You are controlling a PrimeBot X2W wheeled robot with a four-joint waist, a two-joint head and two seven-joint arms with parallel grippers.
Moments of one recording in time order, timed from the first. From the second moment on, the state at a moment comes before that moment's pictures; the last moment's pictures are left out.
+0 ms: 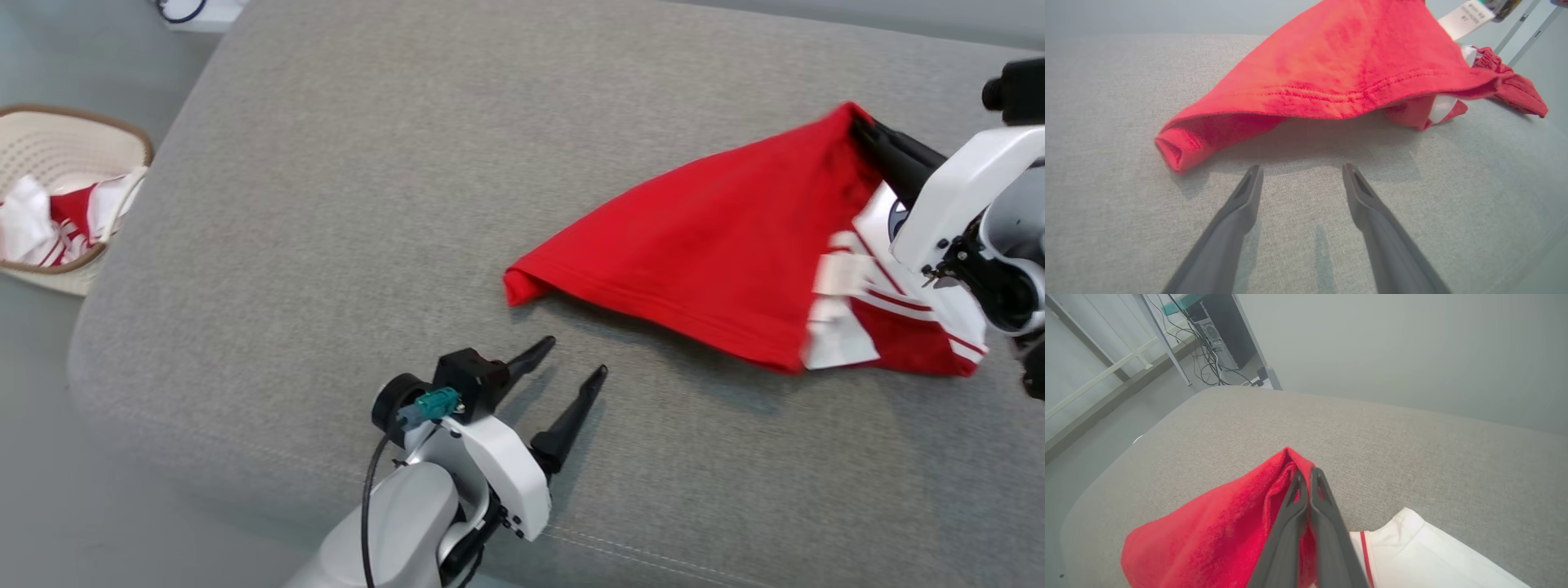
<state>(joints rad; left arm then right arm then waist) -0.56 0.03 -0.80 0.69 -0.59 -0.13 -0.25 -0.92 -0.56 0.74 0.47 1.09 0.13 0.18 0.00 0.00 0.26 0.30</state>
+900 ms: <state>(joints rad) -0.65 0.04 -1.02 0.59 -0.49 -0.06 -0.25 -0.92 -0.45 0.65 1.00 0.82 0.13 -0.14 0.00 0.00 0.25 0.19</state>
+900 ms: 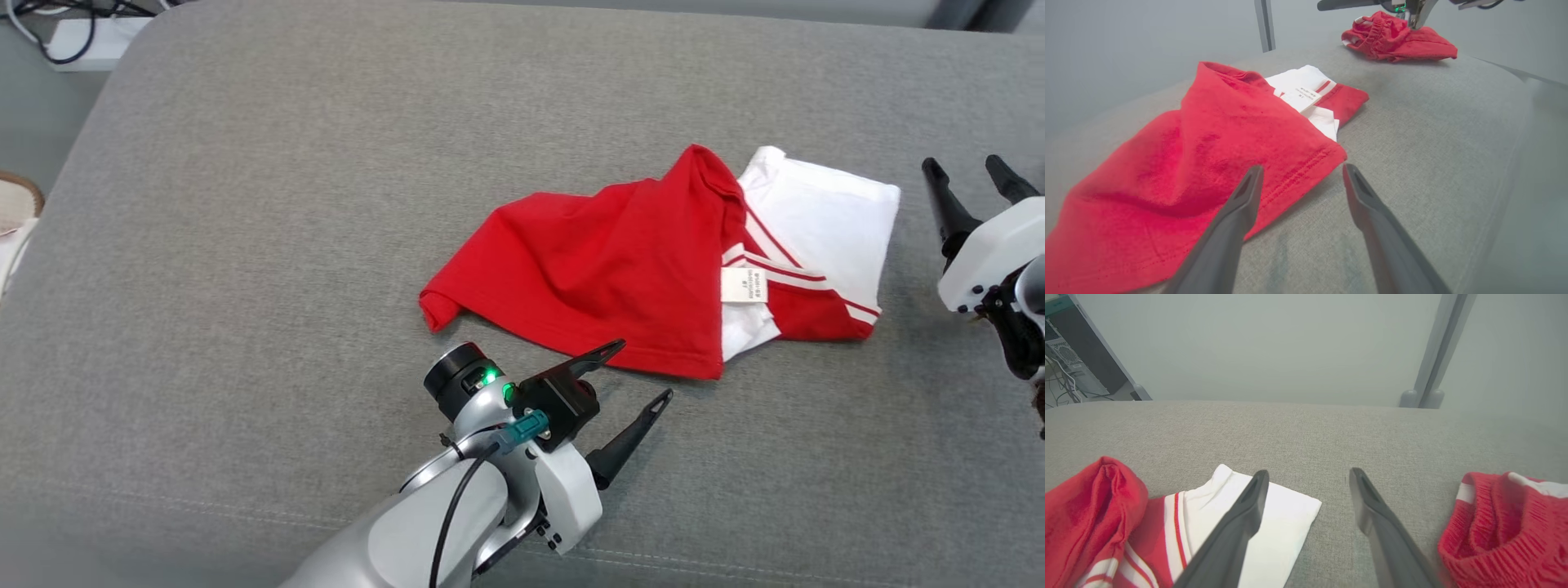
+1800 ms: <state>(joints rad) -0.74 0.05 -1.17 0.78 -0.38 0.12 -0.26 -0.75 -0.40 0.49 0.83 0.78 0.13 -0.16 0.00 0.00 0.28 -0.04</state>
